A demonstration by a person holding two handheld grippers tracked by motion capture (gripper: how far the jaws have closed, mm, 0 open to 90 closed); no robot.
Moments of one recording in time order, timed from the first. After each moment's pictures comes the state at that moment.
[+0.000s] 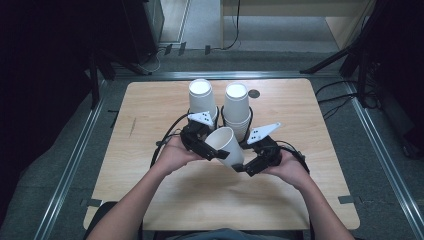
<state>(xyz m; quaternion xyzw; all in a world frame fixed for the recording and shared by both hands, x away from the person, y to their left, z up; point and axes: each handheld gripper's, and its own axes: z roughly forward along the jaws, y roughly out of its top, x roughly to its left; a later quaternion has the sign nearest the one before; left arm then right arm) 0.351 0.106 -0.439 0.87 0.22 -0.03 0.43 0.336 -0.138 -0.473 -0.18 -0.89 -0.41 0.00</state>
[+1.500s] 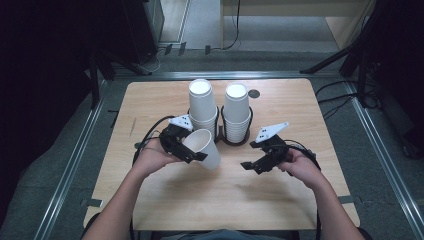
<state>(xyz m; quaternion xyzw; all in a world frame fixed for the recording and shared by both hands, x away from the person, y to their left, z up) 0.343 0.163 -0.445 0.89 0.25 0.01 0.38 0.343 -0.159 -0.477 -0.21 -0.90 -0.39 -0.02</state>
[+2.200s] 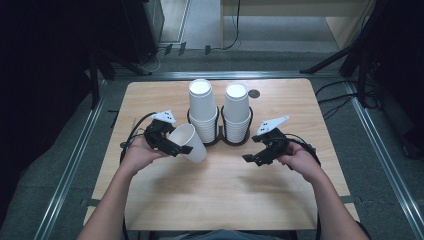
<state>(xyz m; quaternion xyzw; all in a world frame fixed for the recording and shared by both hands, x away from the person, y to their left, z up) 0.356 0.207 -0.450 0.88 0.30 0.02 0.38 0.363 -0.164 -0.480 -0.23 -0.90 -0.38 -0.03</state>
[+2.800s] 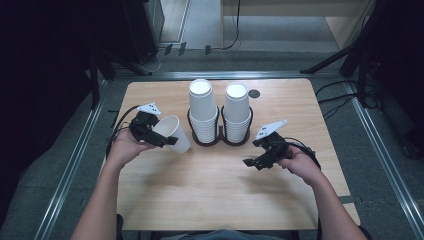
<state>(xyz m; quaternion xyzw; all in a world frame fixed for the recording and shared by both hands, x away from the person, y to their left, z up) 0.372 0.251 -0.443 0.87 0.35 0.06 0.35 0.357 -0.163 -0.490 -0.23 -0.91 -0.36 -0.03</state>
